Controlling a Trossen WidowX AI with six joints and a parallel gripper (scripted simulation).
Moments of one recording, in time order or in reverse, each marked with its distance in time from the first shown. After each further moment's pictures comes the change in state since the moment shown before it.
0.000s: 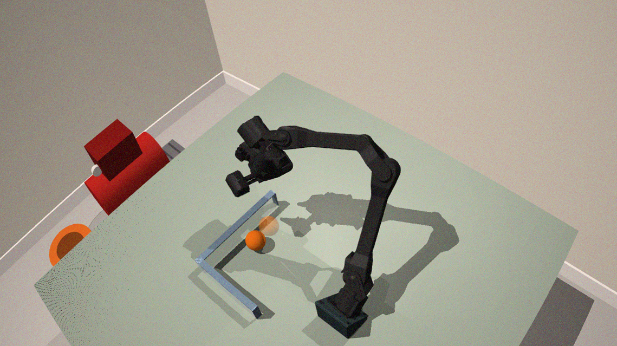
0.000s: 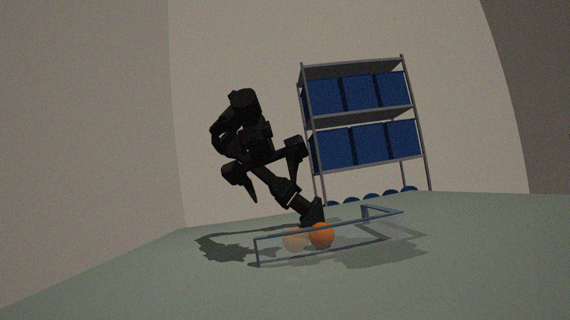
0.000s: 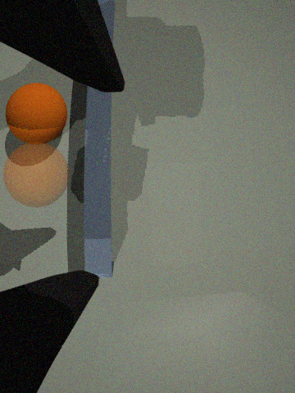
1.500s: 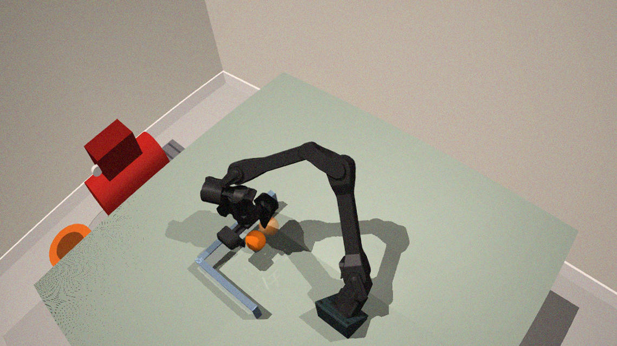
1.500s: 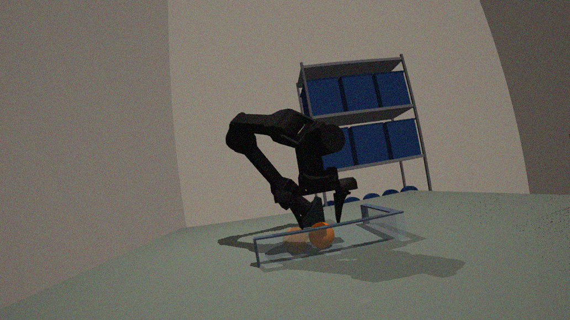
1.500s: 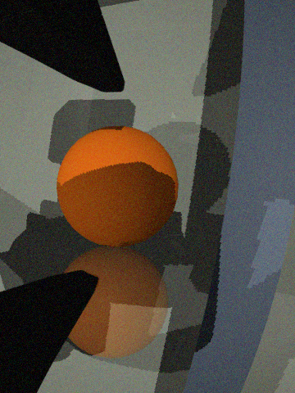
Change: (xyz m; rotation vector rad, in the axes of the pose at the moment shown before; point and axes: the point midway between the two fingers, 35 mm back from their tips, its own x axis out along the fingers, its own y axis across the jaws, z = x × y) arm 0.064 0.065 -0.107 -0.183 0.469 -0.172
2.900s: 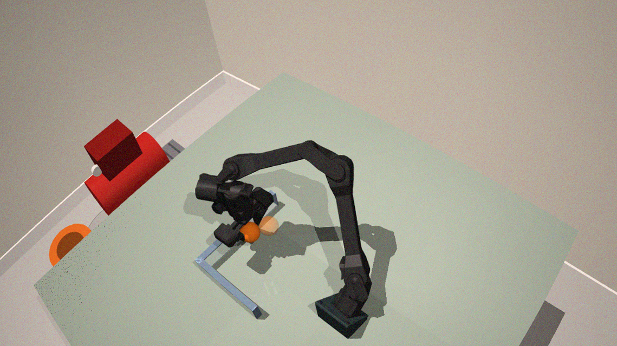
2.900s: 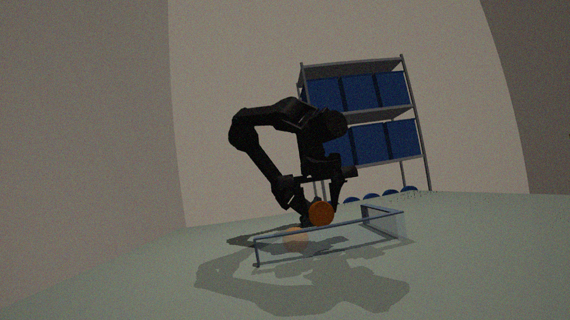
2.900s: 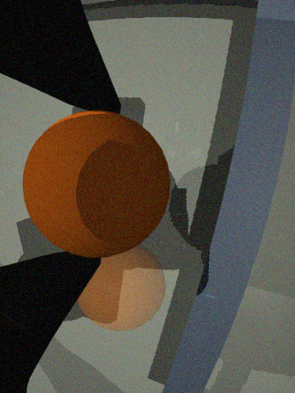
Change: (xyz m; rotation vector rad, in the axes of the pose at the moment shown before) arm -0.028 0.006 0.001 -0.085 -0.026 -0.012
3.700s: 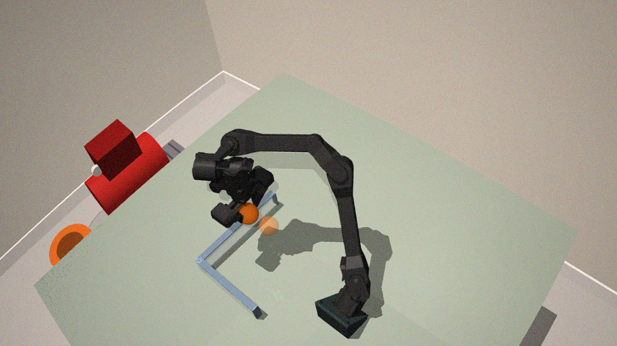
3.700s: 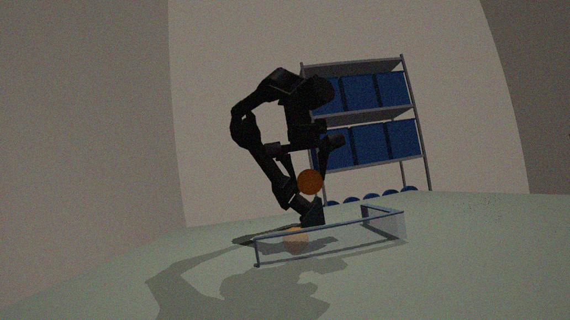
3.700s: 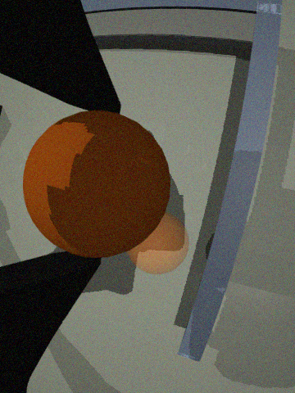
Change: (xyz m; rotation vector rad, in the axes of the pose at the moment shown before) arm -0.076 -0.015 -0.001 0.004 -0.015 0.018
